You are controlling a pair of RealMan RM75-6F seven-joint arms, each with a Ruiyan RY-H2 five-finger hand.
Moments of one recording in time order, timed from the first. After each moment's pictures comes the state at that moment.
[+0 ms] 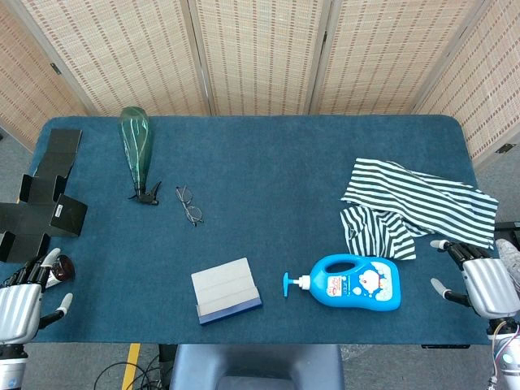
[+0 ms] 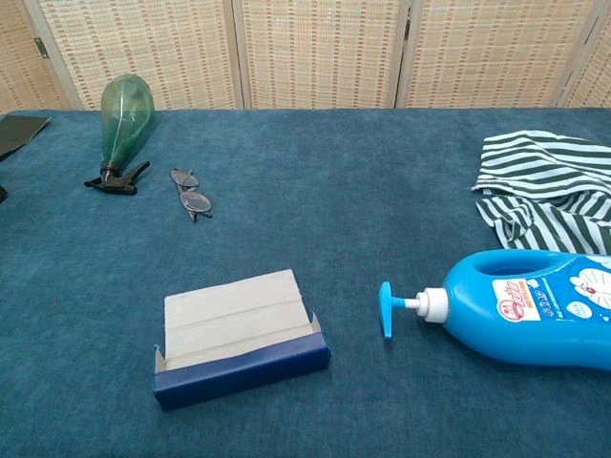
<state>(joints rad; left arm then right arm) -0.04 -1.15 -0.04 -1.74 1.47 1.52 0.25 0.10 -1.07 0.04 -1.58 -1.57 1.46 0.11</state>
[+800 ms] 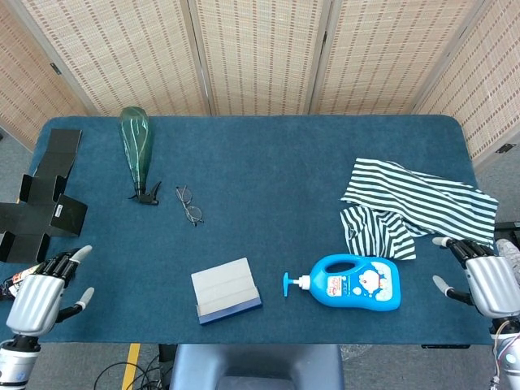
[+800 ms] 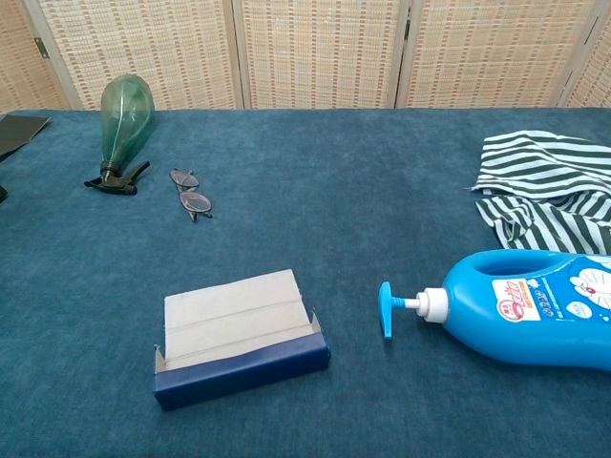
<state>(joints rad) -0.12 -1.14 -0.03 -1.67 1.67 1.51 0.15 0.10 -1.05 0.05 -1.59 -1.58 1.48 0.10</state>
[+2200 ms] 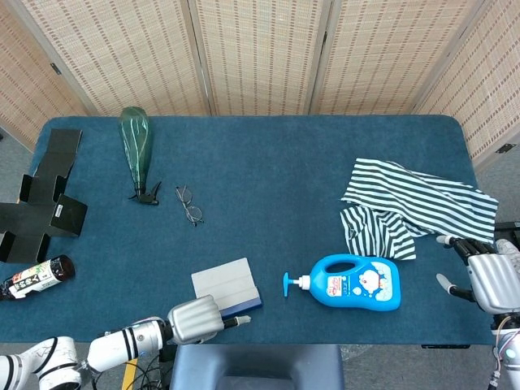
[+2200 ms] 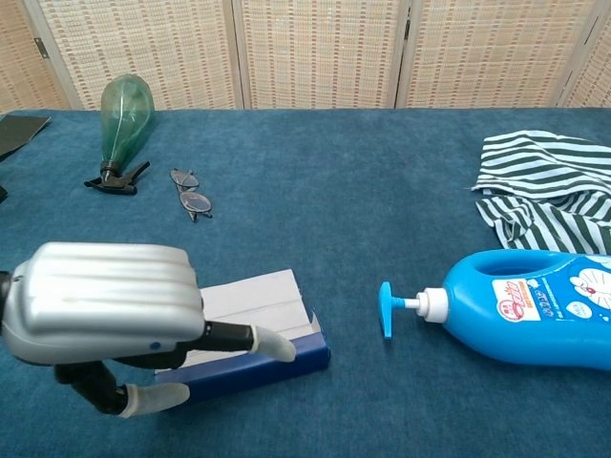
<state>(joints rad) -0.74 -1.27 0.00 -1.81 1.88 0.68 0.28 0.12 -1.05 0.05 -1.59 -1.52 1.44 0.08</state>
